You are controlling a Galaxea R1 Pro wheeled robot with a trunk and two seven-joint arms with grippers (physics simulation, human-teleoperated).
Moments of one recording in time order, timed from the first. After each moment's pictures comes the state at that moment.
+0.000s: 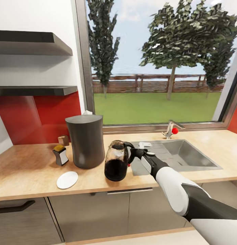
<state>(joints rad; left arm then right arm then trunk) -0.03 0.10 0.04 0.00 0.00 0.00 0.04 -1.11 0.17 -0.25 -0.18 0.17 0.08 0.03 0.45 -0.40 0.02</state>
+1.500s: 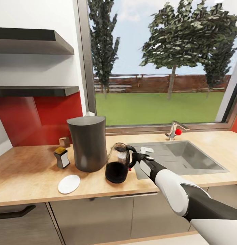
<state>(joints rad) -0.03 0.11 0.04 0.00 0.00 0.00 0.04 -1.11 0.17 -0.25 -0.09 0.06 0.02 -0.10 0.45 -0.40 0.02</state>
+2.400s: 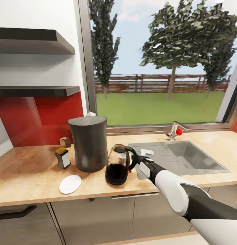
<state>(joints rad) -0.03 0.11 0.04 0.00 0.00 0.00 0.04 -1.11 0.17 -0.26 -0.05 0.06 0.02 -0.12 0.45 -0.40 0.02</state>
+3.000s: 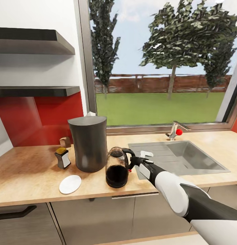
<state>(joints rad) -0.02 0.11 0.04 0.00 0.00 0.00 0.04 -1.10 0.17 -0.26 -0.03 0.06 0.01 -0.12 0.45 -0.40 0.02</state>
